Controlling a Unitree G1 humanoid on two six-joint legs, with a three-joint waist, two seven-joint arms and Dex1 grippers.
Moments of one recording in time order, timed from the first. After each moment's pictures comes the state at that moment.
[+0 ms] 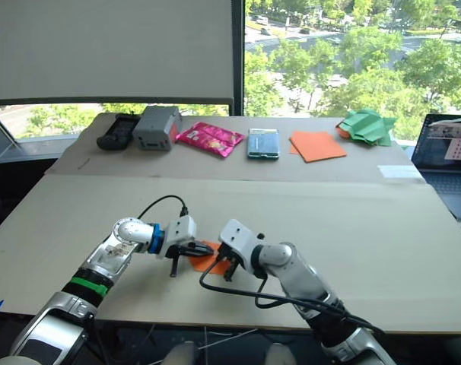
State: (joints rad) left arm -0.51 0.52 -0.33 0.40 -0.05 0.02 -1.24; right arm -0.38 -0.35 0.49 -0.22 -0.01 0.77 0.63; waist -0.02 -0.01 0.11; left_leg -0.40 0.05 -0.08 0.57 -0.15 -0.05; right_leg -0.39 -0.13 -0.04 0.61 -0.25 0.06
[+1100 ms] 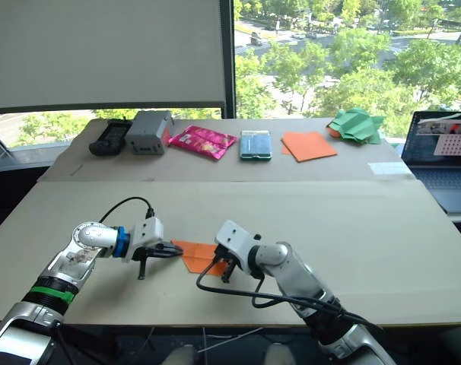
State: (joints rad) left arm -0.44 0.69 -0.24 0.43 -0.07 -0.05 -1.24; right arm -0.40 -0.35 0.51 -0.20 -0.01 0.77 0.64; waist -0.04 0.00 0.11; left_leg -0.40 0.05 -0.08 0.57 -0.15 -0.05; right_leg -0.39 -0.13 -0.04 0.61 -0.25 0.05
